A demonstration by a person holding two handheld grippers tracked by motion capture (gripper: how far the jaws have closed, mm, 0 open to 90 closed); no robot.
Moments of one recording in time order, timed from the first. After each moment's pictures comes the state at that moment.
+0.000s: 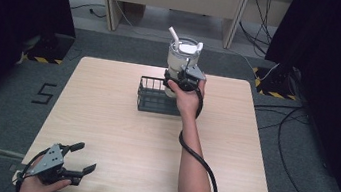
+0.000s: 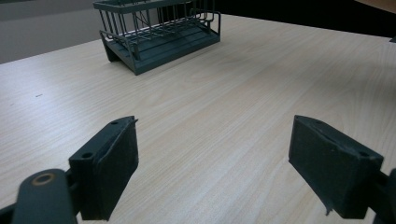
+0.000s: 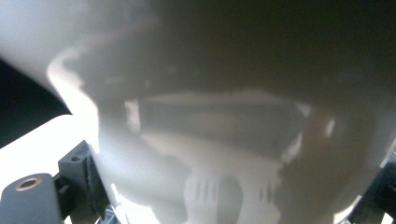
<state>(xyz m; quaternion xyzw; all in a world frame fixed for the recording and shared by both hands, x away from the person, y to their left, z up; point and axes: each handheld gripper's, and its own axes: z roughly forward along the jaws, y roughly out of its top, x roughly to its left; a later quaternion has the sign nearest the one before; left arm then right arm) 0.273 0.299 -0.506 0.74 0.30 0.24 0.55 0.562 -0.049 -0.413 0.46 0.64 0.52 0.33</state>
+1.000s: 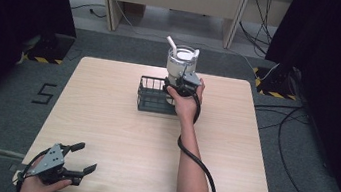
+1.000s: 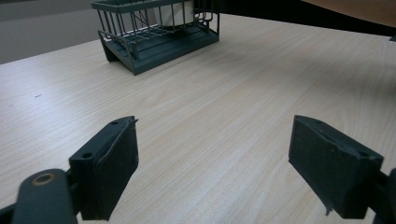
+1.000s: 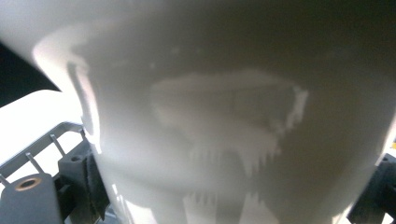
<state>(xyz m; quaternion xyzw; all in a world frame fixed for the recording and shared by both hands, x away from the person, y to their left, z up) 0.273 0.299 -0.506 0.75 0.30 0.24 0.55 0.566 -0.048 -0.444 0.47 0.65 0.49 0.33</state>
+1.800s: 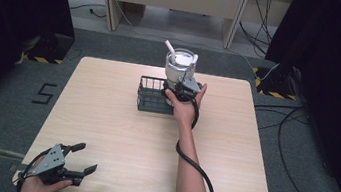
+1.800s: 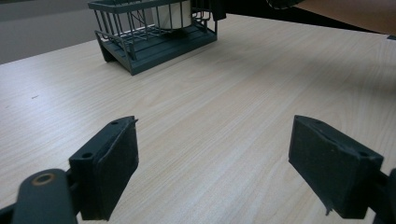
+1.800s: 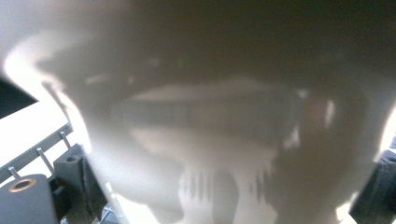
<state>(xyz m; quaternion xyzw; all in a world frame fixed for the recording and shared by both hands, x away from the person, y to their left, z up) 0.273 0.297 -0.506 0.75 0.29 0.24 0.55 0.554 -0.046 -0.456 0.46 0.63 0.52 0.34</state>
